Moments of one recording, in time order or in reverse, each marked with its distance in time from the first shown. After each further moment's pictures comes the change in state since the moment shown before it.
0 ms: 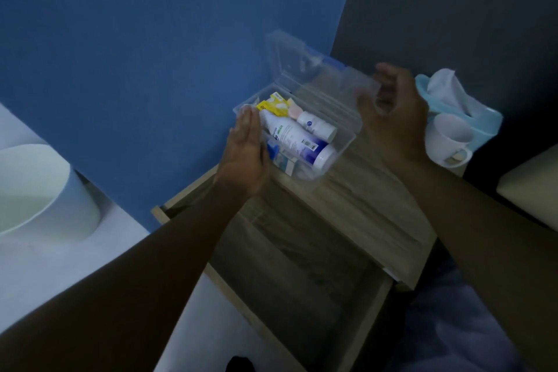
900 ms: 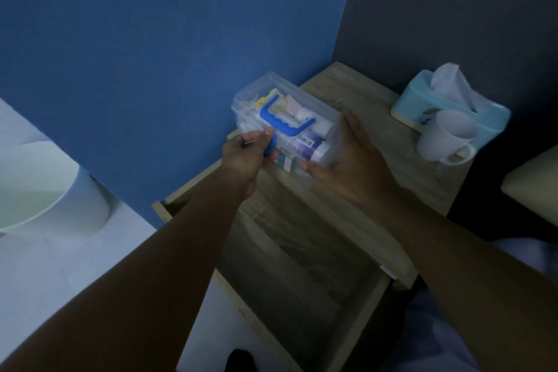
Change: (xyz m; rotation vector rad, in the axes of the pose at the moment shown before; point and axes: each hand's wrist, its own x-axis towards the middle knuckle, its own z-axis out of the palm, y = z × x) left_hand 0.017 0.007 0.023 -1.217 0.135 -0.804; right_hand -0.056 0.013 0.011 -0.576 -0.593 0.022
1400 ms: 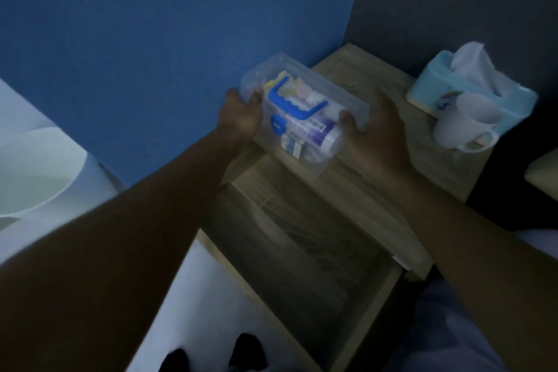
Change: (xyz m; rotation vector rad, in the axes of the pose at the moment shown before) left_hand 0.025 0.044 -0.006 0.788 0.151 0.282; right_hand 0.009 -0.007 -0.009 0.380 0.177 0.206
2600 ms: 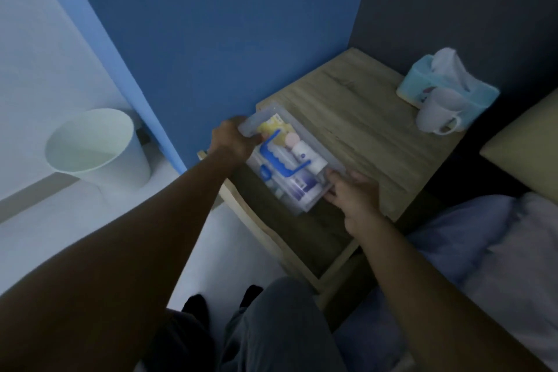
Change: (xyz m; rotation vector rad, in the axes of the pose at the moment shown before) left_hand -0.142 -0.028 -0.084 0.173 -0.039 0.039; right_hand -0.160 0.019 0.006 0.829 -0.155 0.657
